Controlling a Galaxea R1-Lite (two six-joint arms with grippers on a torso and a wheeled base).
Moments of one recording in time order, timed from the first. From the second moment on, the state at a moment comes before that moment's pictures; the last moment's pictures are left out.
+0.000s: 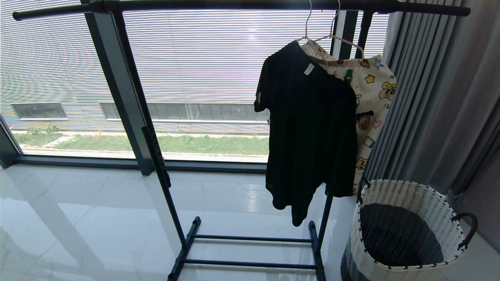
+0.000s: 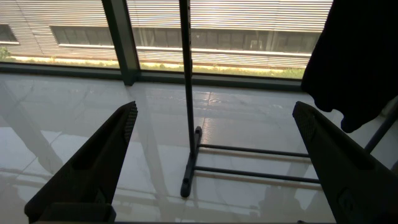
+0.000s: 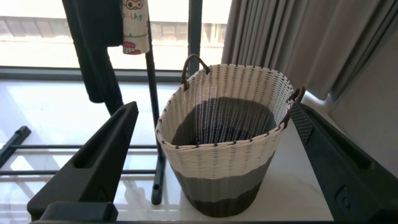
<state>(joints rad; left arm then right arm) 0.00 0.00 0.00 0.04 0.05 0.07 0.00 0.00 0.00 -0.01 0.01 0.02</state>
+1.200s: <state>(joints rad) 0.00 0.00 0.00 0.04 0.05 0.06 0.00 0.00 0.00 -0.01 0.01 0.02</state>
